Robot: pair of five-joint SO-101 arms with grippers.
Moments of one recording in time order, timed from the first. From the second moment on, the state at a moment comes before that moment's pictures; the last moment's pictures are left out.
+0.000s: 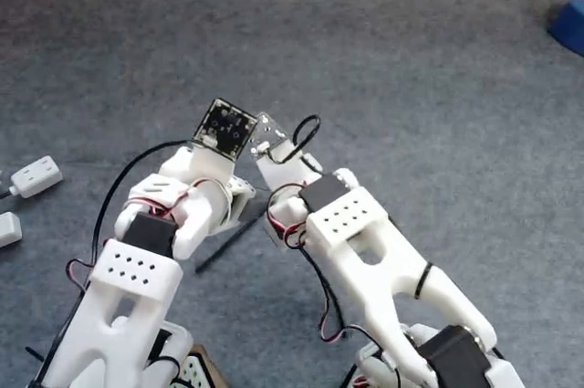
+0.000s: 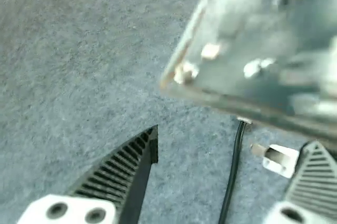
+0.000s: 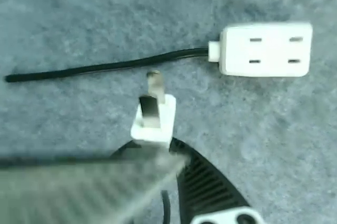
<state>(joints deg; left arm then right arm) 11.6 -50.2 60.2 41.9 -12.4 -40.8 -19.1 35.8 61.5 3.8</state>
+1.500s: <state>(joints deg) 0.6 -50.6 80.0 28.1 -12.6 -26.5 25.1 -34.2 99.8 29.7</state>
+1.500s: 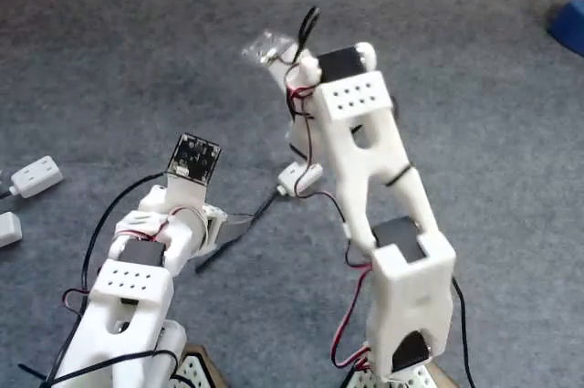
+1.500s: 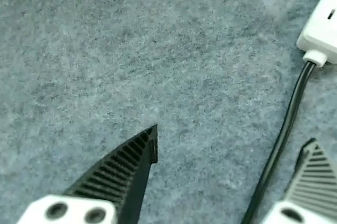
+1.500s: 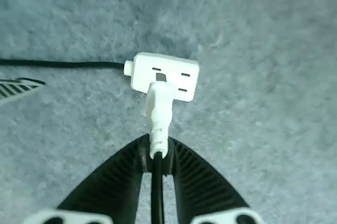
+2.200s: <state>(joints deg) 3.5 -50.6 75.9 27.5 -12.6 -20.1 26.8 -34.2 100.0 23.7</state>
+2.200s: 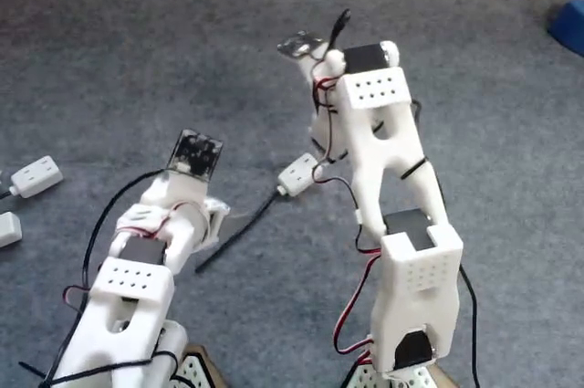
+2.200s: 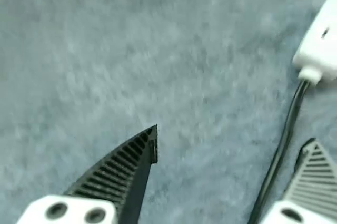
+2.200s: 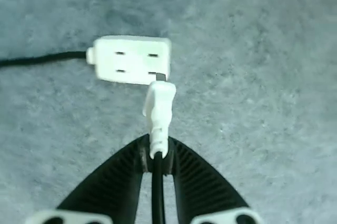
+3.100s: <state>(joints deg) 16.6 13.4 7.3 58.7 -17.0 -3.1 -3.9 7.1 80.4 20.7</state>
